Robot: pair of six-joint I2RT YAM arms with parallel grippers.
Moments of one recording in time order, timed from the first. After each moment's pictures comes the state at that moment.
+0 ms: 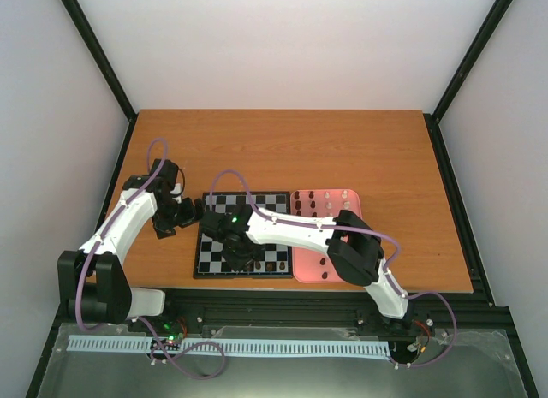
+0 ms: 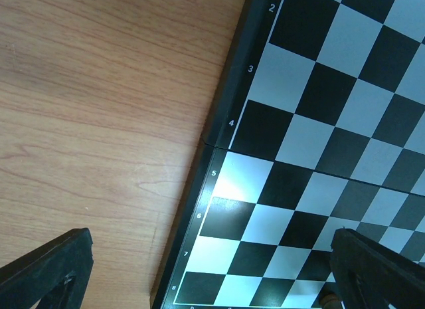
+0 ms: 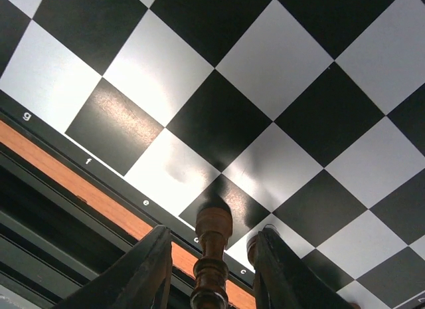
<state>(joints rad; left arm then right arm) -0.07 1.32 0.96 -1.05 0.17 -0.47 1.22 2.13 1.77 -1.12 -0.01 0.50</state>
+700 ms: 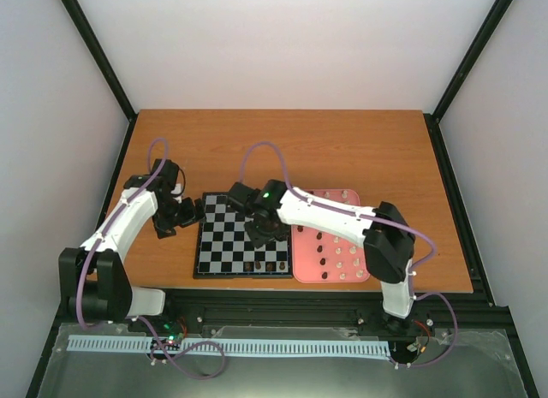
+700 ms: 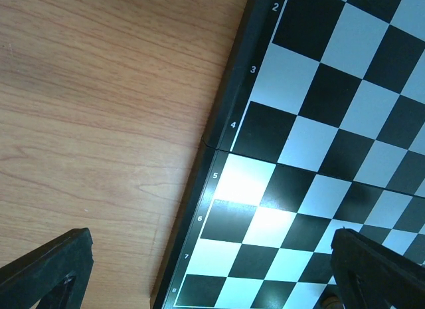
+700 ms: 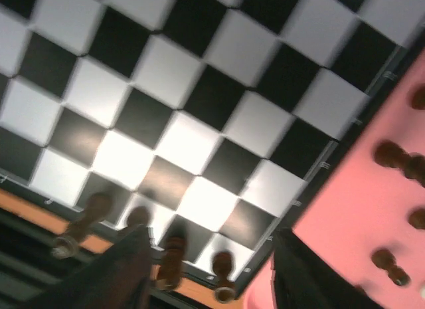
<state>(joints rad) -0.07 1.33 0.96 -1.05 0.16 -0.47 1.10 1.95 1.68 -1.14 0.08 0.53</state>
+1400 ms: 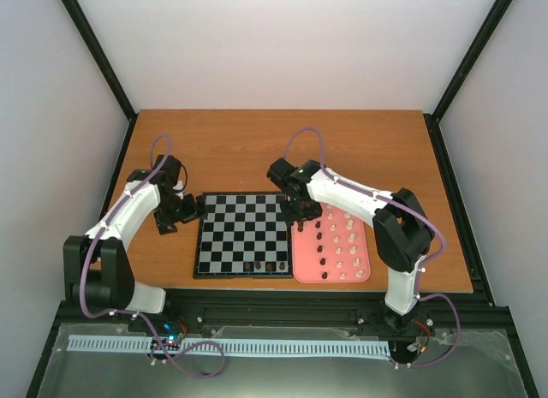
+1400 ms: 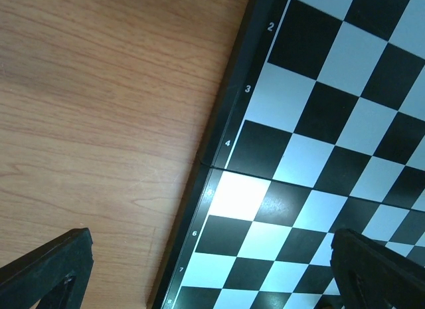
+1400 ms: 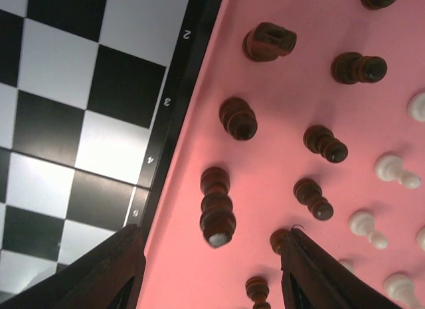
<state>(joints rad) -0.07 1.40 1.00 -1.04 0.16 -0.47 0.79 1.87 1.47 -1.07 0.09 0.45</state>
